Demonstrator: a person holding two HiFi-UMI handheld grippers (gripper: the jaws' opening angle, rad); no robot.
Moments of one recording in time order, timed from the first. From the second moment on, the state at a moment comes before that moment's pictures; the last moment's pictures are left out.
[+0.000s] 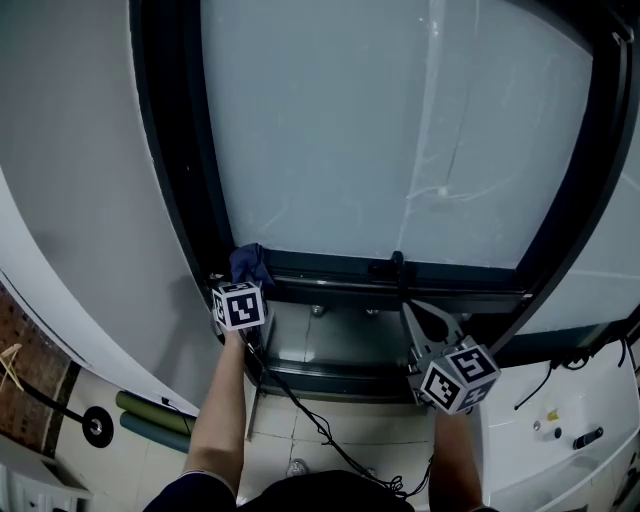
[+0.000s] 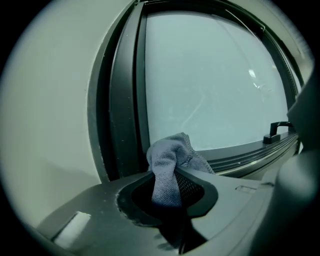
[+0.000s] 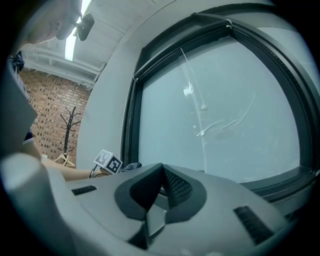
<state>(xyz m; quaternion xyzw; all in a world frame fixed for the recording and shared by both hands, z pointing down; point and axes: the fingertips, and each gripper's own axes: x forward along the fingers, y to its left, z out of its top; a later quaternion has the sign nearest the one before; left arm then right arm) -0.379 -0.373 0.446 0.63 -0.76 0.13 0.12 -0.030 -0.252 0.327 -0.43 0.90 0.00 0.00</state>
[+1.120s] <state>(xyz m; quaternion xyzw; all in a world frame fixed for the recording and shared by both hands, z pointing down) -0.191 -0.281 0.374 0.81 -0.58 0.05 0.10 0.016 -0.270 0.331 -0.47 0.88 0.01 0.00</state>
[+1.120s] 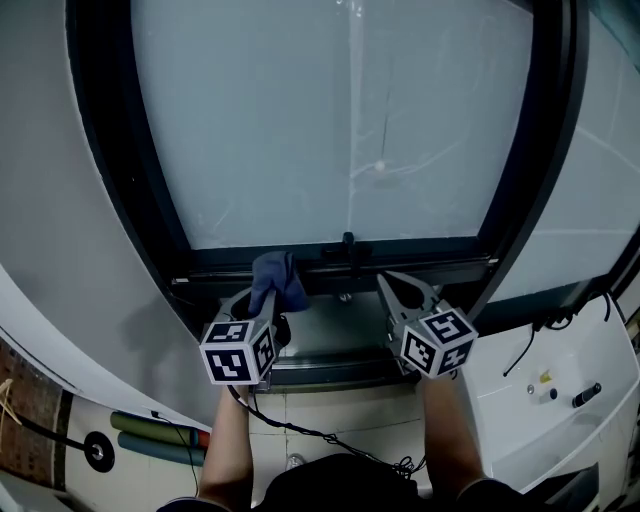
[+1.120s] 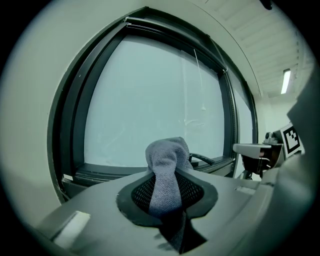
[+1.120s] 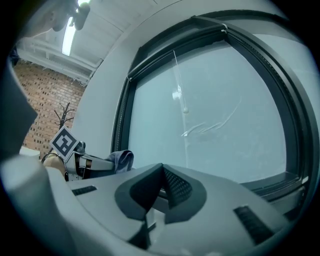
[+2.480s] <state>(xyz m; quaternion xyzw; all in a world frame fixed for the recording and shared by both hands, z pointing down) -0.167 -0.273 0.374 0.82 -0.56 0.08 0.08 0.016 -0.256 0.336 -0.47 0.88 0.00 -0.01</state>
